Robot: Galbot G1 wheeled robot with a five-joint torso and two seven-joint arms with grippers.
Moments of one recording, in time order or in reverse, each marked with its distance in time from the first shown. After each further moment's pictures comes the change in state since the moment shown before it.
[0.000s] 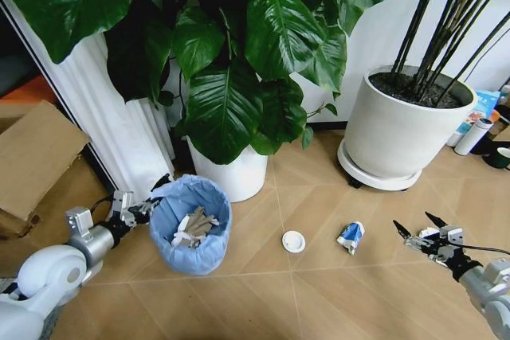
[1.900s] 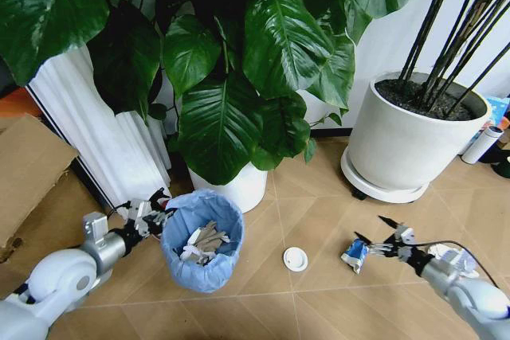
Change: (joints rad) left arm -0.092 0.068 0.124 -0.048 -0.018 0.007 -0.014; right arm 0.327 -0.124 -0.503 -0.168 0.082 -0.003 -0.129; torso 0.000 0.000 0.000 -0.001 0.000
